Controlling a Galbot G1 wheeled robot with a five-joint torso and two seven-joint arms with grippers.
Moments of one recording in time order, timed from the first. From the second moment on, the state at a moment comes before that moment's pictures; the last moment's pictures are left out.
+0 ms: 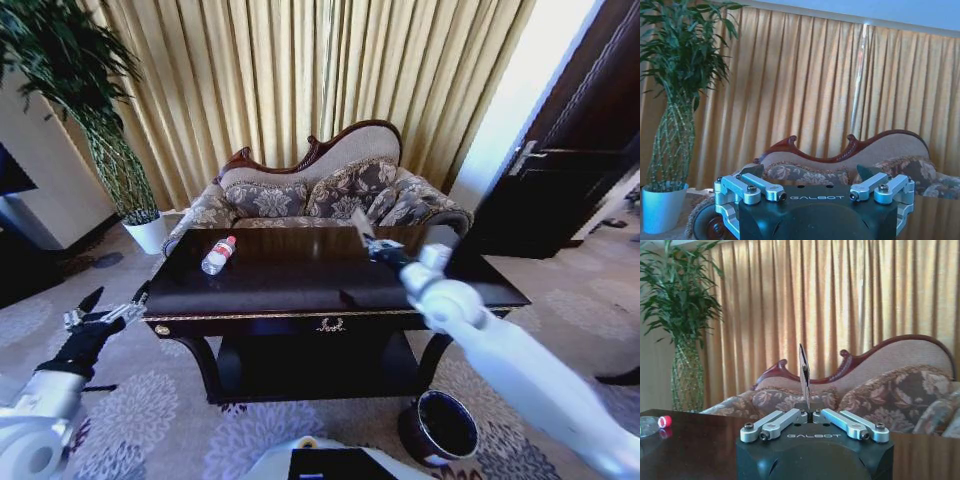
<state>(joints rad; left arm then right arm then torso) 1.77 -1.25 -1.26 -2.37 -0.82 0.26 0.22 -1.04 0.68 0.36 2.13 0.98 -0.28 0.23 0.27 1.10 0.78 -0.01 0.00</state>
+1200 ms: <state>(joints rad) 1.75 -1.19 -1.24 -2.36 -0.86 0.28 0.18 -1.63 0.96 0.73 2.42 0.64 -0.33 0.36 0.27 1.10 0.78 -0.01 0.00</state>
